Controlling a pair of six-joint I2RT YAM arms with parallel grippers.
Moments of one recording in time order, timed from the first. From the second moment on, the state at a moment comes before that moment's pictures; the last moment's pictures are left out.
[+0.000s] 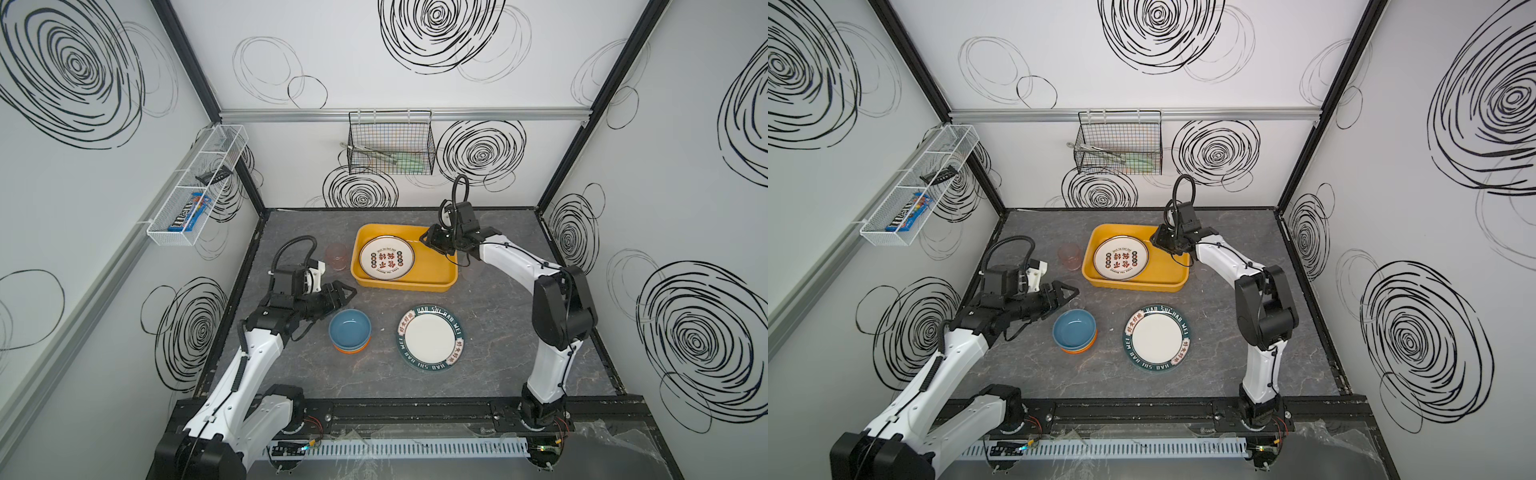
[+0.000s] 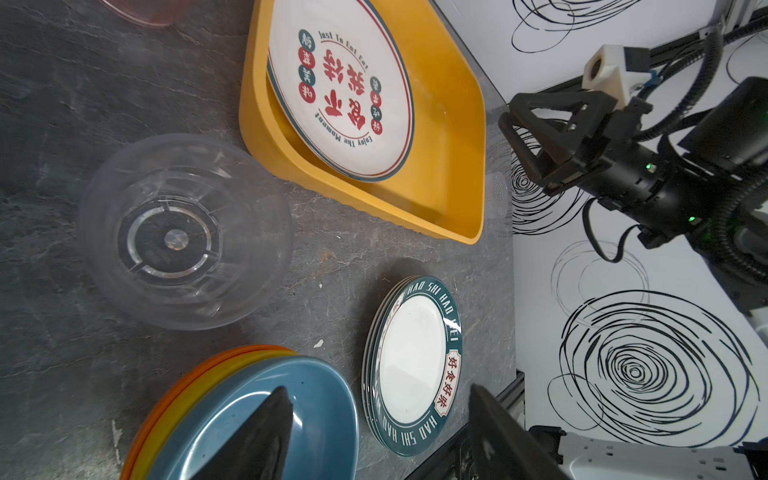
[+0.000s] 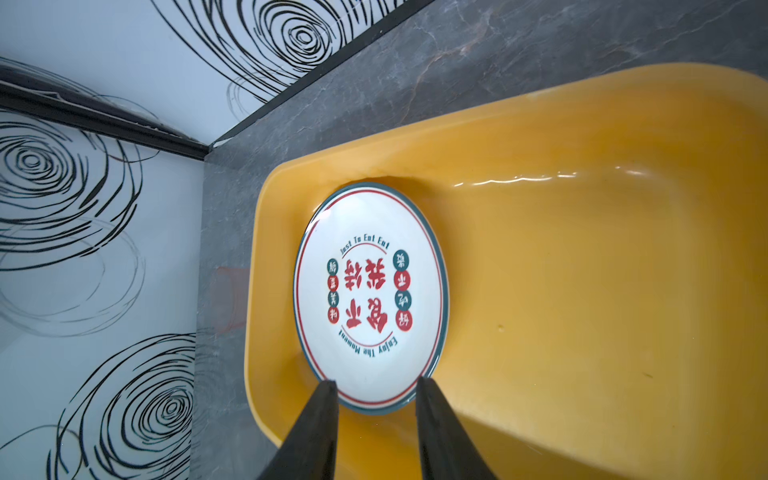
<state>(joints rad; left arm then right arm) -0.11 0.95 0.69 -0.50 0.60 -0.65 0.44 1.85 1.45 -0.33 -0.29 0.70</state>
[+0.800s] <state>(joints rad) -0.57 1.15 0.82 -0.50 0.38 -0.66 0.40 1.26 0.93 -0.56 -0.37 0.57</state>
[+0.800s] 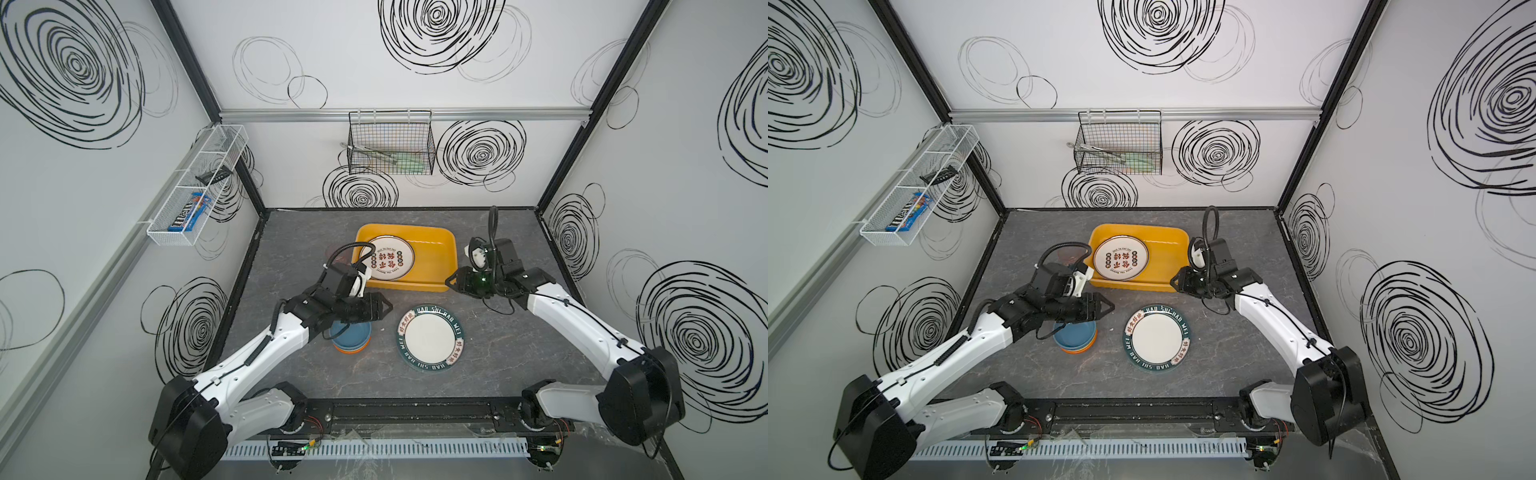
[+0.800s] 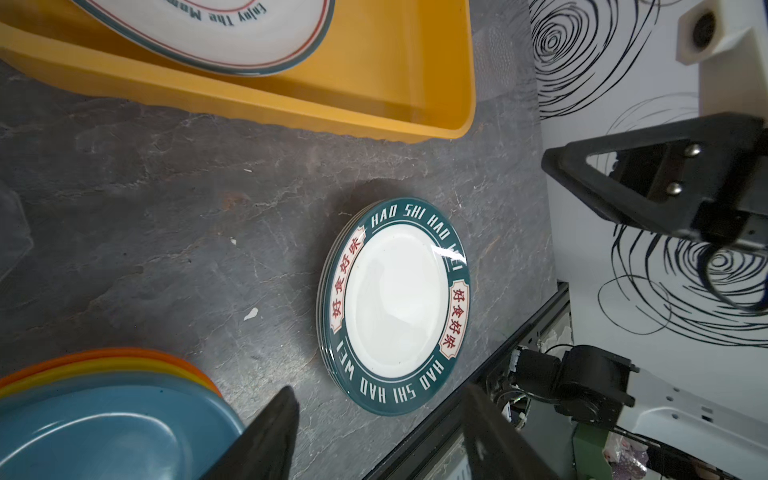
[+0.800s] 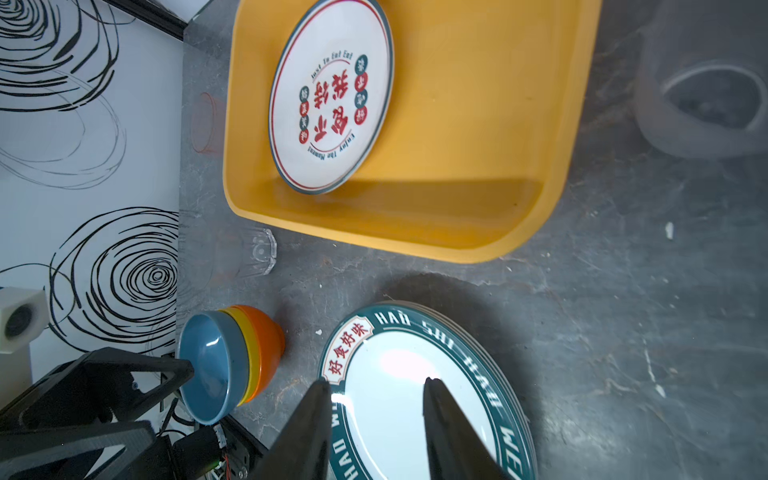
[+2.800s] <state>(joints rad) -0.81 1.61 0.94 -0.45 0.21 -0.67 0.33 1.11 0.69 -0.71 -0.36 0.55</state>
